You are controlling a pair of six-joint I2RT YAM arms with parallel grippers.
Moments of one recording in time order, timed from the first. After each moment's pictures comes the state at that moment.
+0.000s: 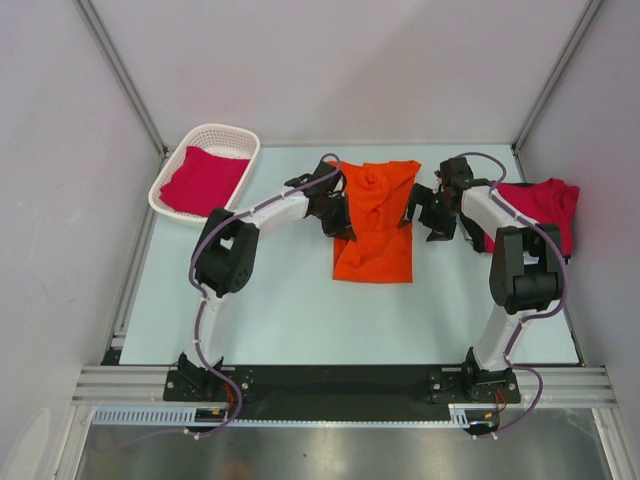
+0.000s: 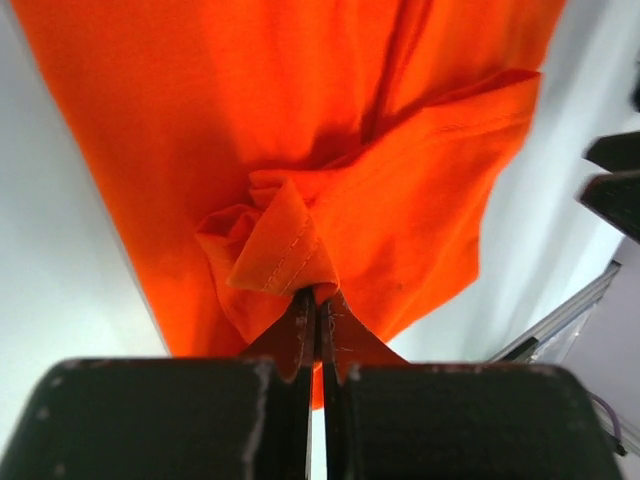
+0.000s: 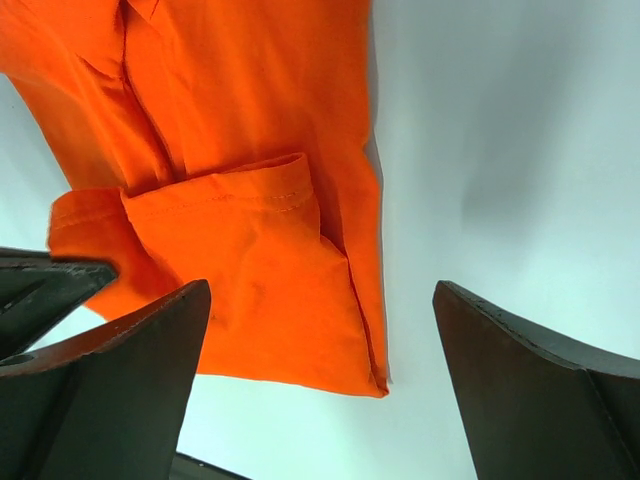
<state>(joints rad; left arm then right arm) -0.58 2.18 1.71 -0.57 0.37 -0.70 0.10 1.83 1.33 -0.62 -0.28 0.43</state>
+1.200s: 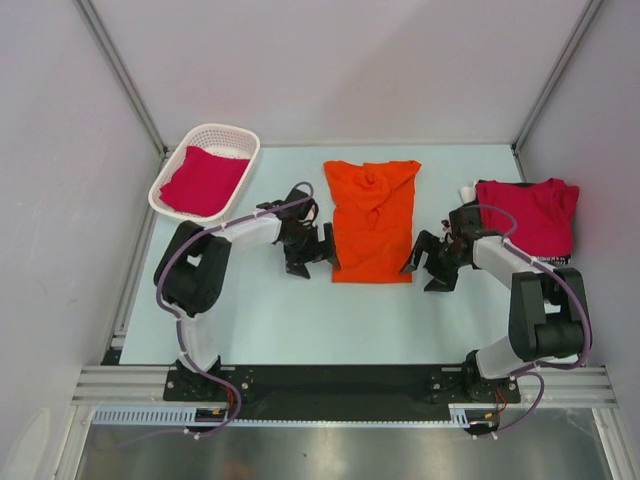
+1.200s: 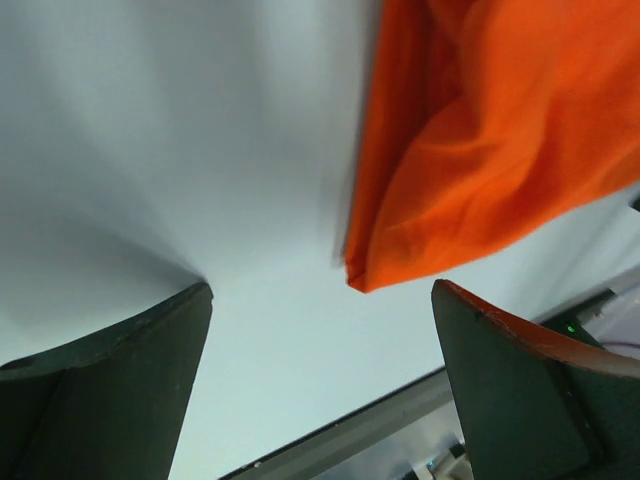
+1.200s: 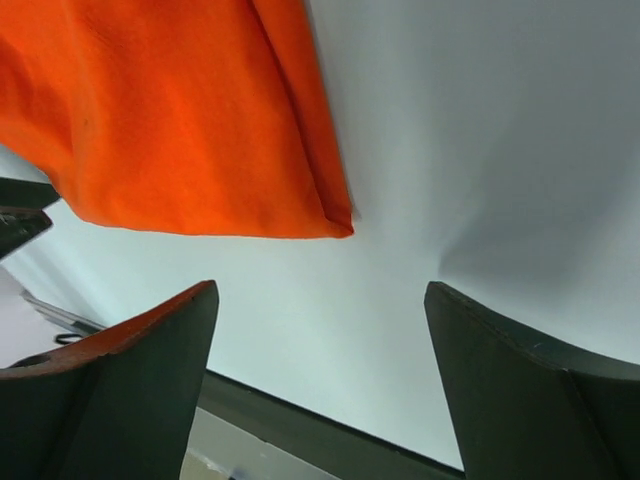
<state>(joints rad) -0.54 1.90 1.25 -0.58 0.33 -0.67 0.09 1.50 0.83 -0.55 -0.41 0.52</state>
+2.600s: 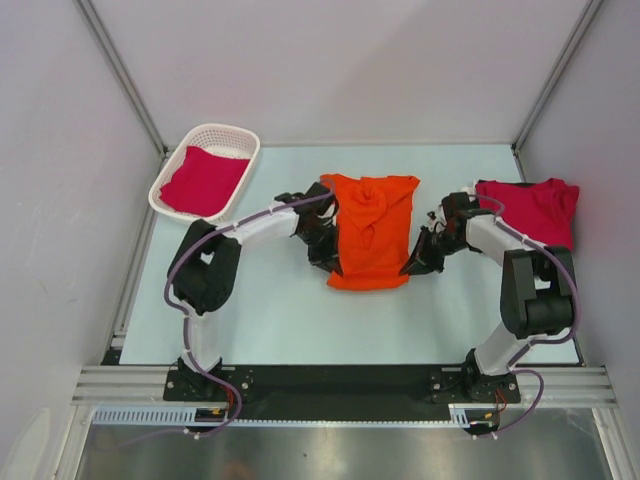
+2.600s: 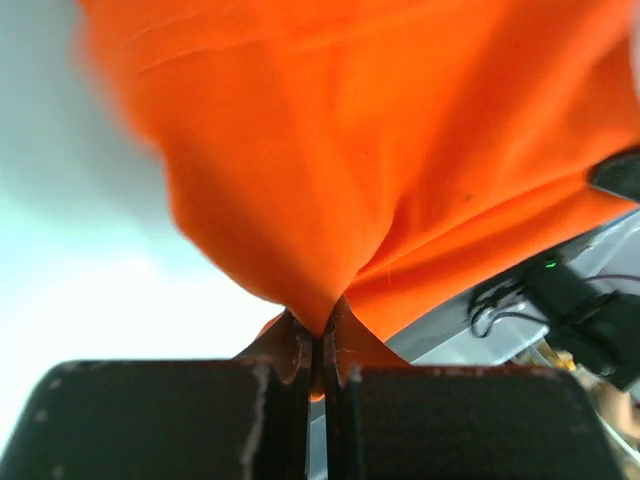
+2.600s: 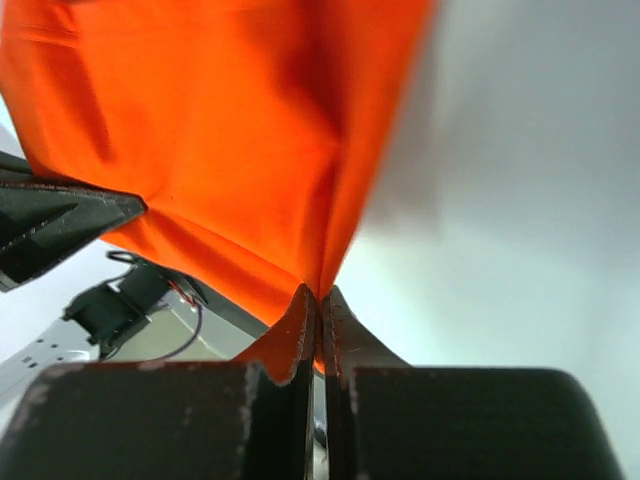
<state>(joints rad) -0.62 1.96 1.39 -0.72 0.44 -0.65 0.11 1.65 0.99 -0.70 -0.60 0.48</state>
